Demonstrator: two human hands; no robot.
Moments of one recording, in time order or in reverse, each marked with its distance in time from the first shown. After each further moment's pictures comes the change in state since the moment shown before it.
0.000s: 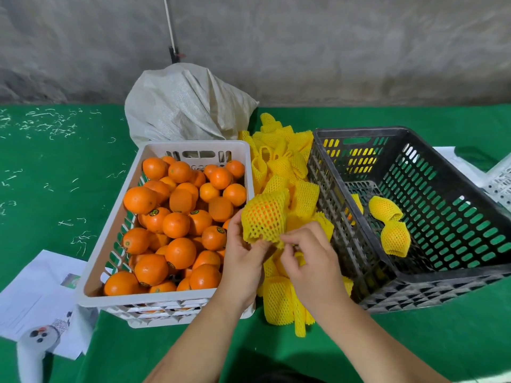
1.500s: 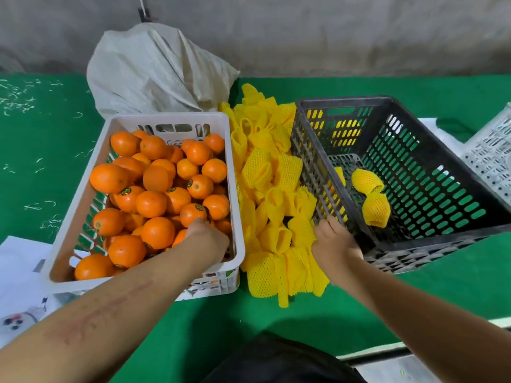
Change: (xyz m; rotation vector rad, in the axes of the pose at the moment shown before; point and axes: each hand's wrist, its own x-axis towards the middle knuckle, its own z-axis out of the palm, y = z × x) left_hand 0.043 0.031 -0.020 2.475 -0.981 -0.488; right_hand -0.019 0.097 -0.045 -1.231 -1.195 -0.001
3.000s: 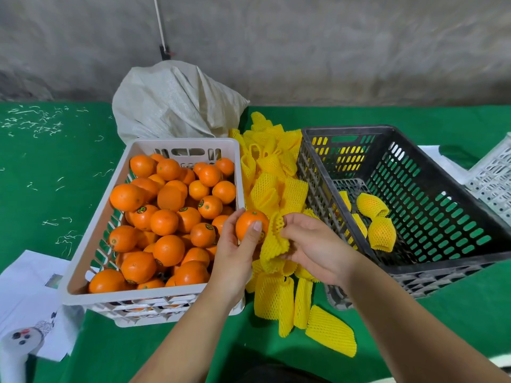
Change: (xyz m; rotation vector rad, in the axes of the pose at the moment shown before) left_hand -0.027 0.055 0.004 -2.466 0.754 0.288; right_hand -0.011 -0.010 -0.101 2.379 0.049 -0.165
